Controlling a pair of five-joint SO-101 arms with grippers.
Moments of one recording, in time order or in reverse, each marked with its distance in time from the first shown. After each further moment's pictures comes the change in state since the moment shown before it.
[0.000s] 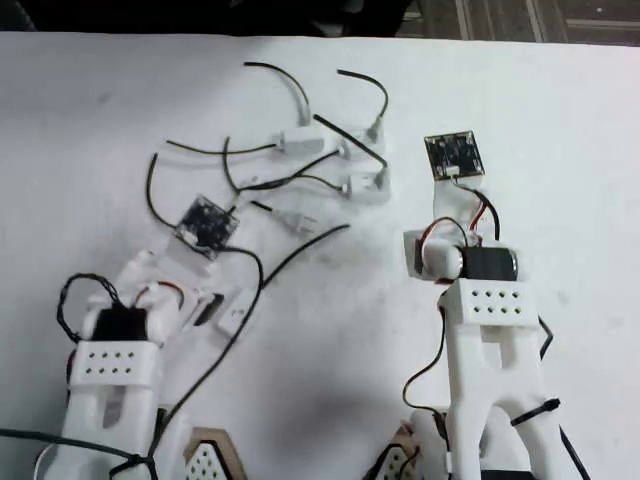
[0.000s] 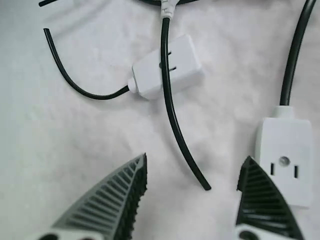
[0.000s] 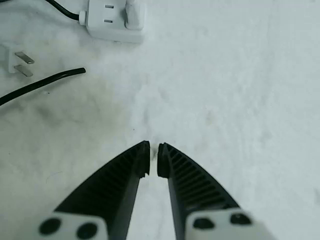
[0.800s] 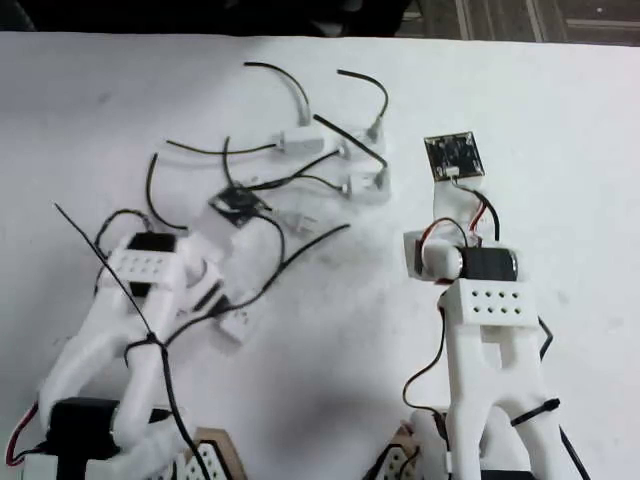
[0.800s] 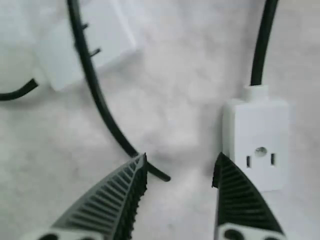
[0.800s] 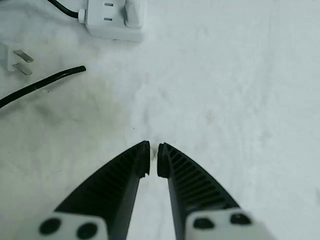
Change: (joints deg) left arm 7.1 37.5 -24.0 13.9 0.0; right arm 0.0 -0.1 0.2 0.0 0.0
